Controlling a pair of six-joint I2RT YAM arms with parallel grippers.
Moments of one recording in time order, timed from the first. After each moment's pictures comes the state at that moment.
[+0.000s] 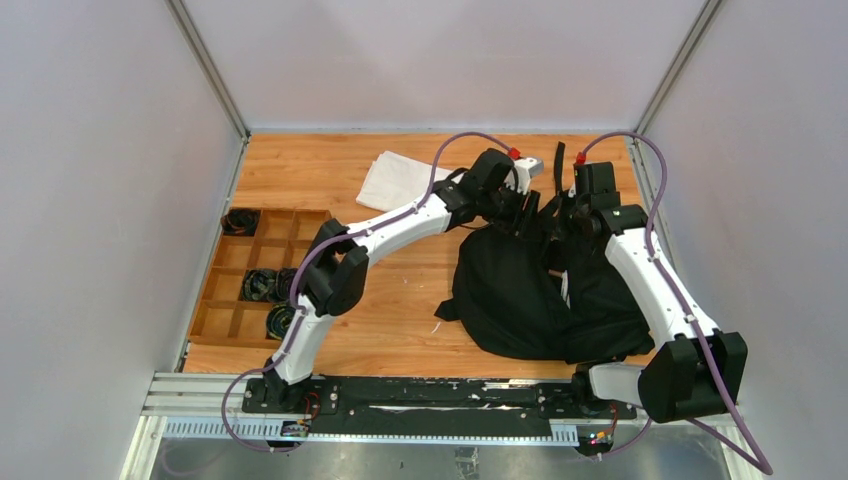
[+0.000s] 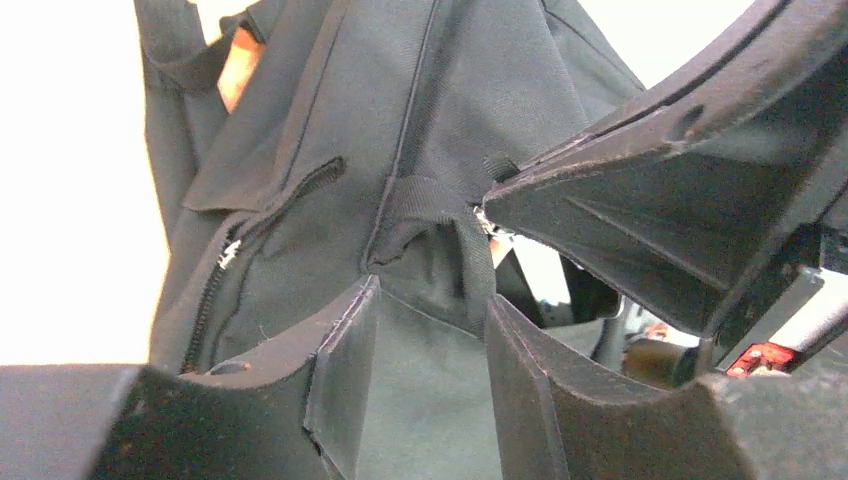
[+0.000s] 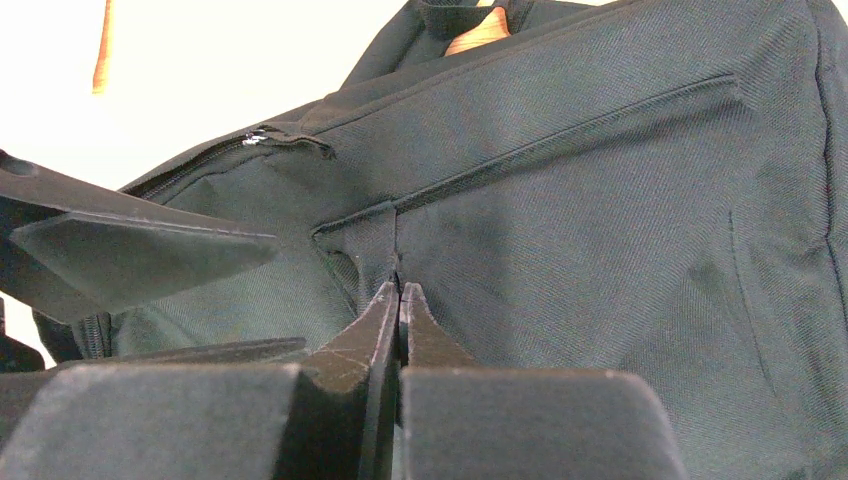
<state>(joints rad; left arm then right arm) -0.87 2.18 1.90 -0.29 0.44 -0.43 0.16 1.24 1.09 -0.71 0.06 0.28</state>
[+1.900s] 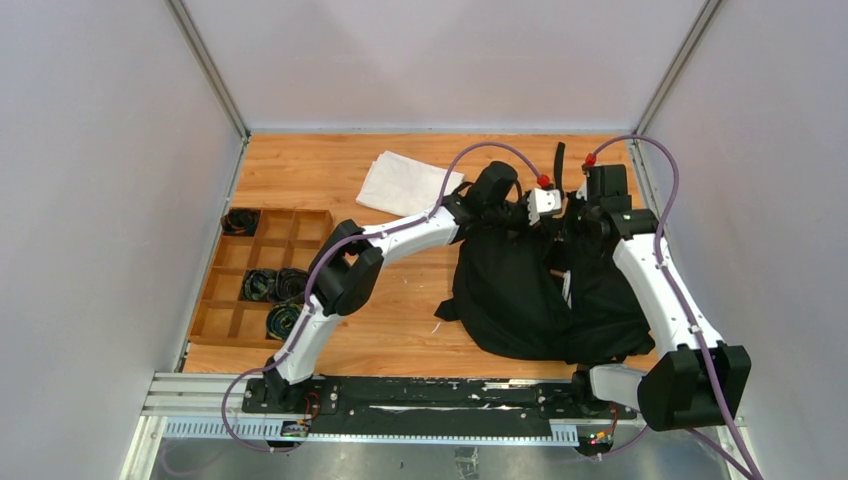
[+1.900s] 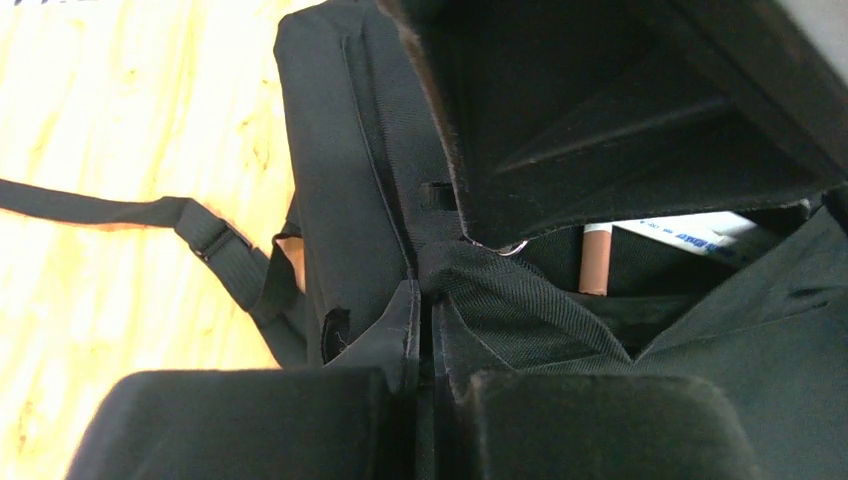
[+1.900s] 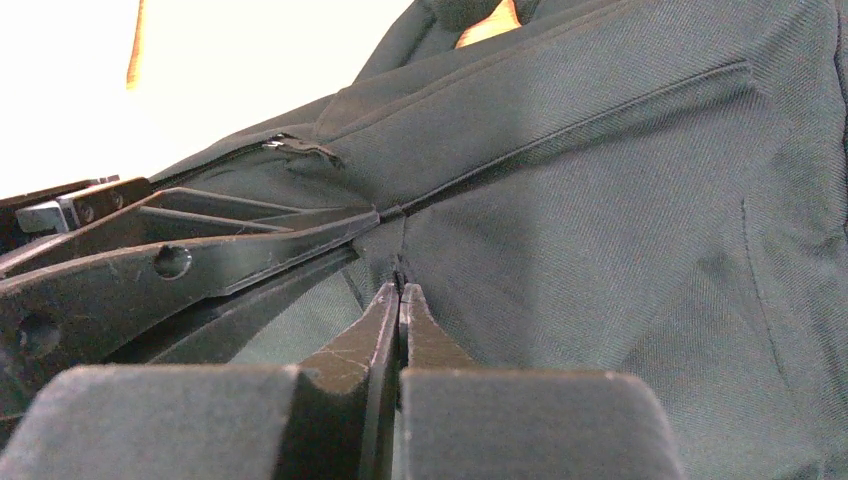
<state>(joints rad) -0.89 2.24 1.84 -0.03 0.60 0.38 0.10 1.21 1.08 -0.73 -0.04 0.28</state>
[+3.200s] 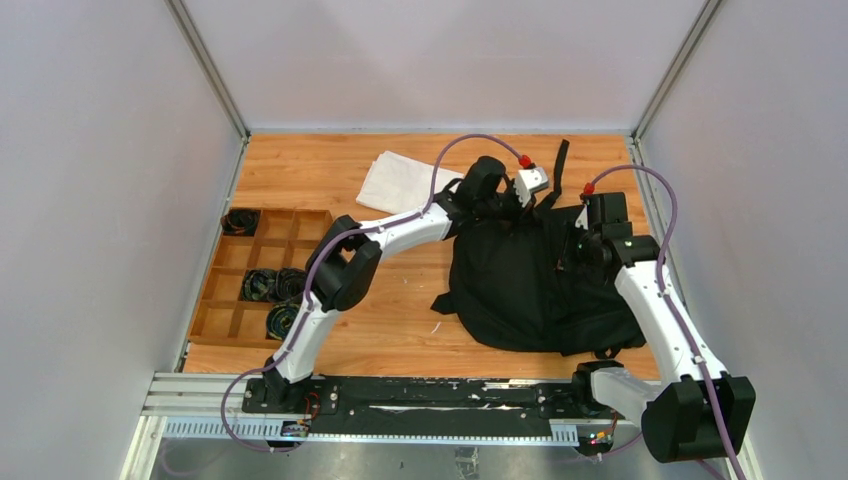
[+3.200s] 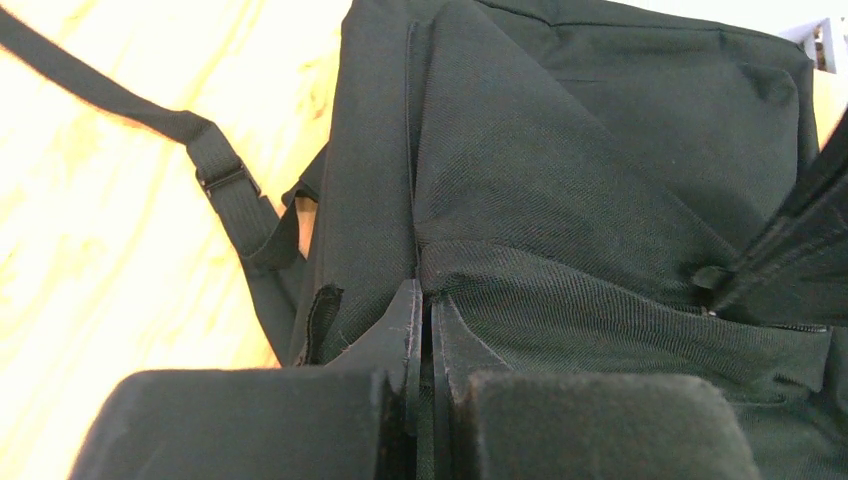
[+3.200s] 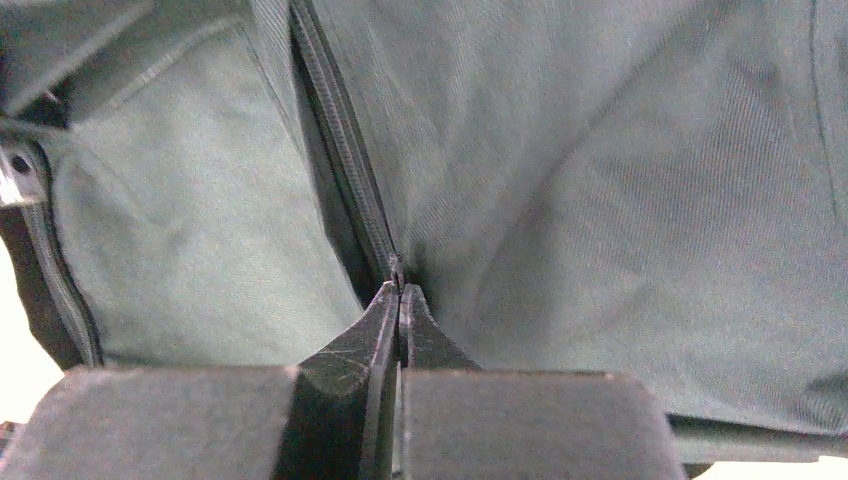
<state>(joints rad) -0.84 2.24 1.80 0.08 0.50 0.10 0.10 1.07 0.91 -0.78 -0.08 0.29</state>
